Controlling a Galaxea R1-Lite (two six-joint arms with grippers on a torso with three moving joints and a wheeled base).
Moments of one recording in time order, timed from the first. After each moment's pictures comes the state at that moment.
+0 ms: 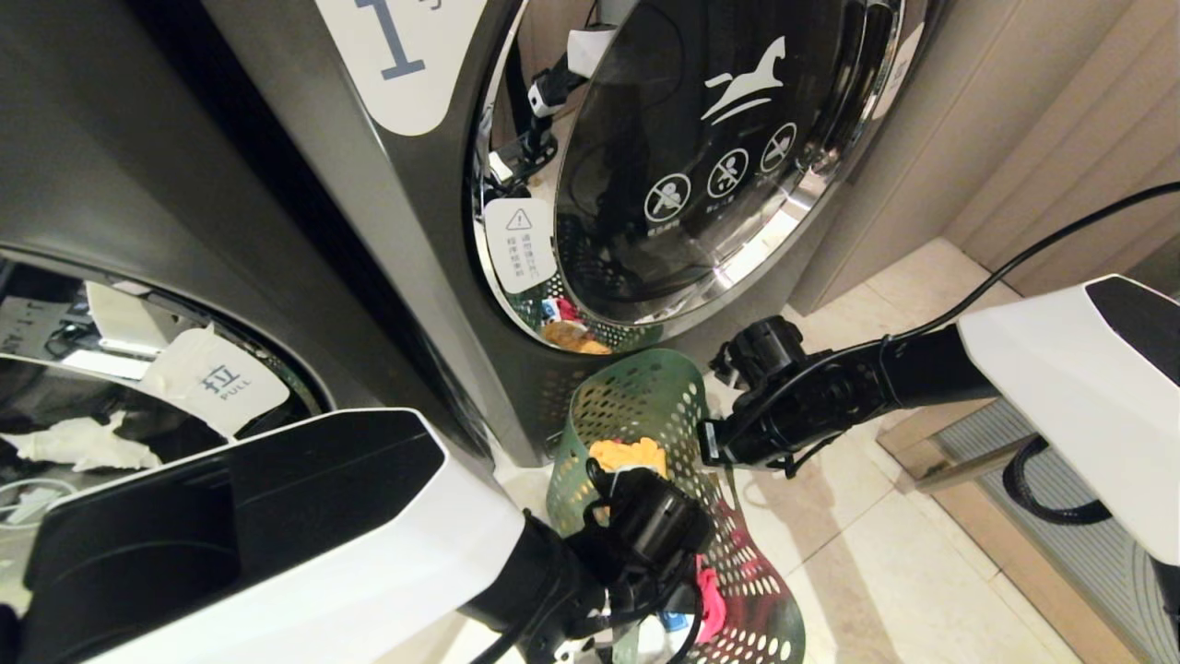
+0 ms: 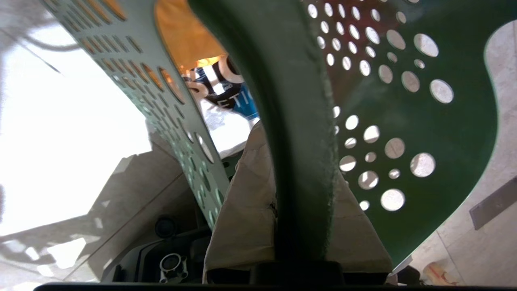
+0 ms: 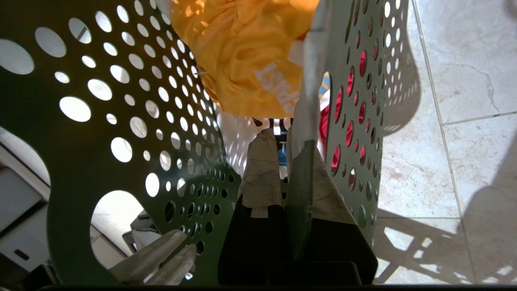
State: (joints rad) left arm -0.96 2.27 -1.15 -0.30 0.25 -0.59; right arm 0.39 2.29 -1.59 0.23 0.20 0.34
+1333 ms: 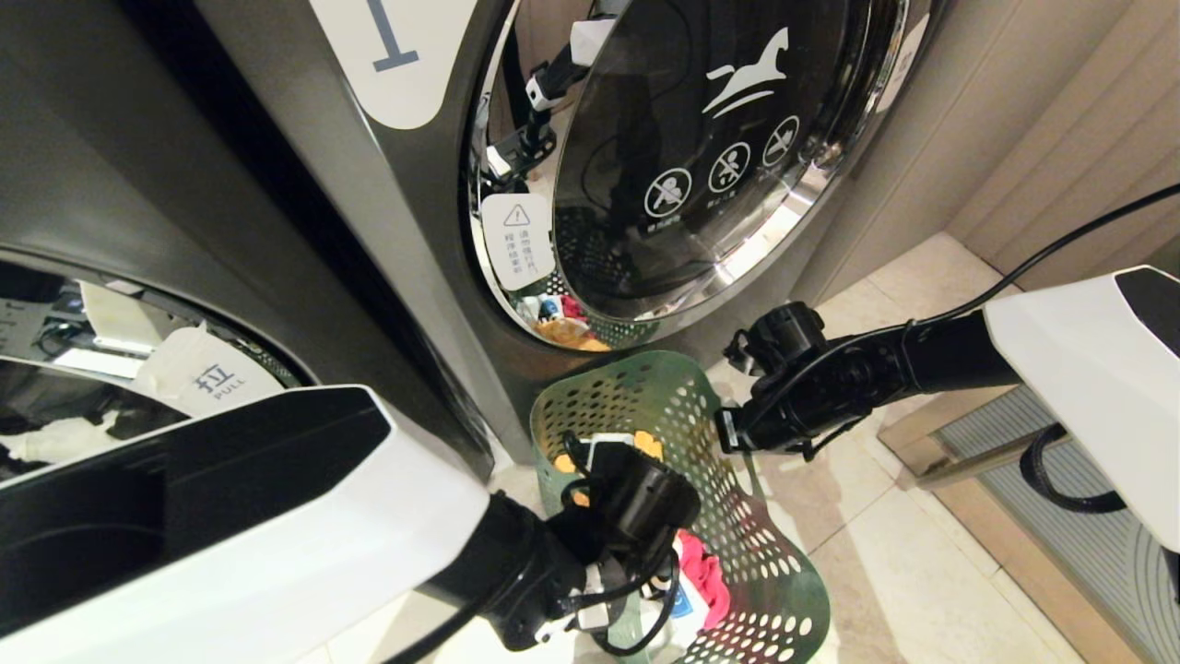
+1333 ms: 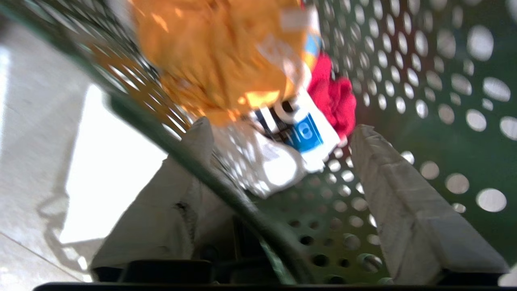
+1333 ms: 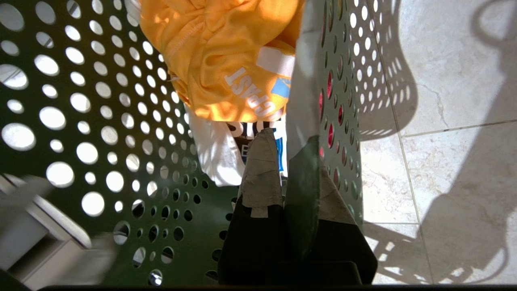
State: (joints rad) left arm -0.92 2.21 -1.14 -0.33 0.47 -0.53; right arm 0.34 2.29 -1.62 0.26 0.19 0.23
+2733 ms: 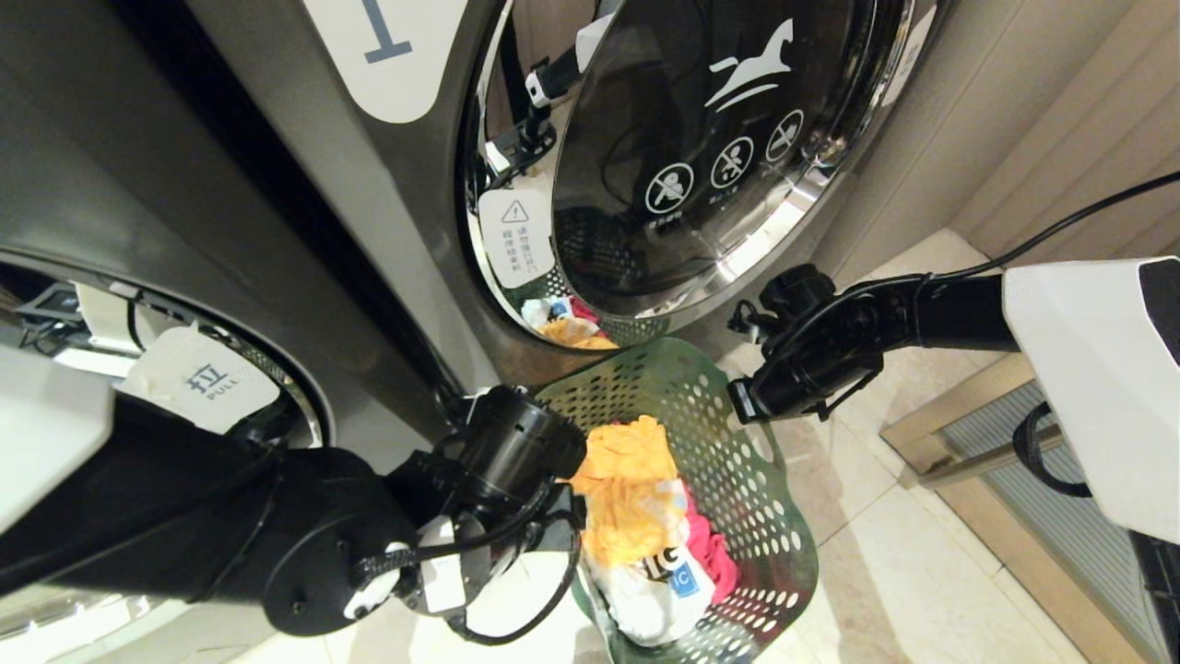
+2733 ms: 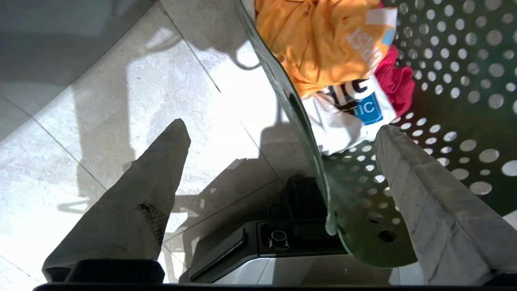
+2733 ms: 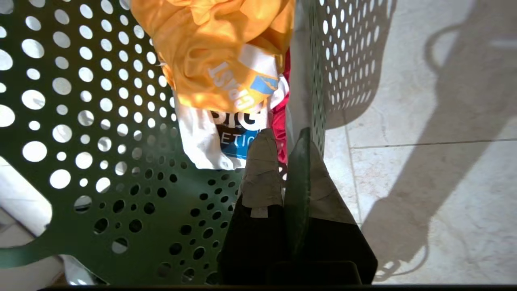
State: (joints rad) left arm -0.85 1.84 -0.96 -0.09 0.50 -0.55; right arm 0.30 2.32 -1.93 0.55 0.18 0.06
